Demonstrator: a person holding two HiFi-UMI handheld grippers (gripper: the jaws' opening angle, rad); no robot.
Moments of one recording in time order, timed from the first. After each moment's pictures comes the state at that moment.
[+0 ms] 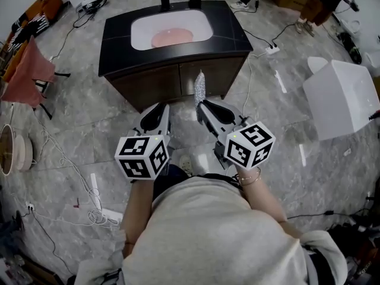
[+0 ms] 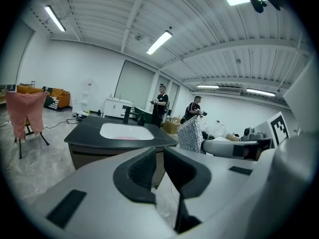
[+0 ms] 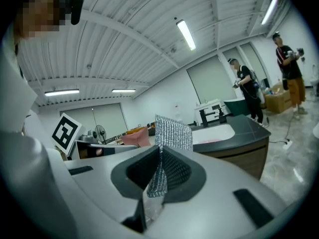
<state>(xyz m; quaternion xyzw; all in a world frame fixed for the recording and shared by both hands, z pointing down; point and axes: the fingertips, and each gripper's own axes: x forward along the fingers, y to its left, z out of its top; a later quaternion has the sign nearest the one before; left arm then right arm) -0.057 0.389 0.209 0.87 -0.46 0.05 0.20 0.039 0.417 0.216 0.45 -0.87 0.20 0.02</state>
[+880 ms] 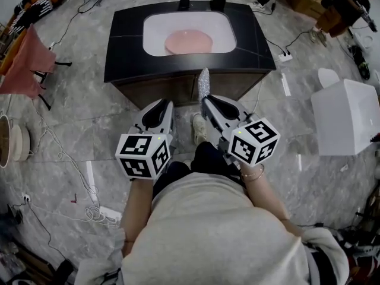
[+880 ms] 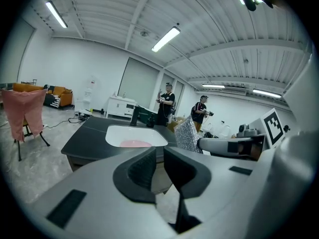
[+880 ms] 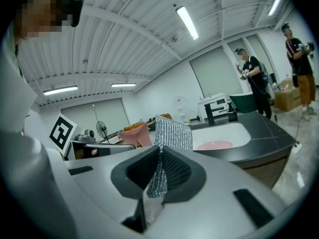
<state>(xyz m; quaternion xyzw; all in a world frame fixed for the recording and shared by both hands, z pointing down) -0.092 0.265 0.224 0.86 -0.47 0.05 0.20 0.007 0.280 0.233 0.43 -0.88 0.21 0.05</state>
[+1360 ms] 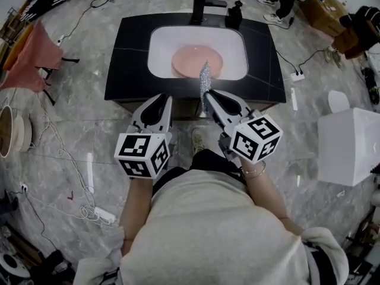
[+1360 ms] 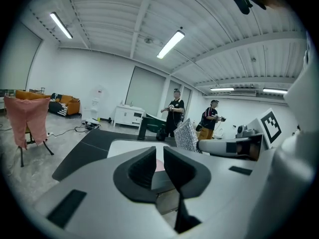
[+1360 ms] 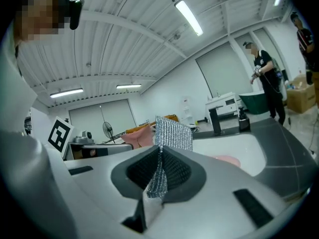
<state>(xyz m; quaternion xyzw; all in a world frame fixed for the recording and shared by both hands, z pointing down) -0.084 0.149 0.207 0.84 -0.52 0.02 0.17 0.021 0.150 0.223 0.38 -0.90 0.21 0.05</state>
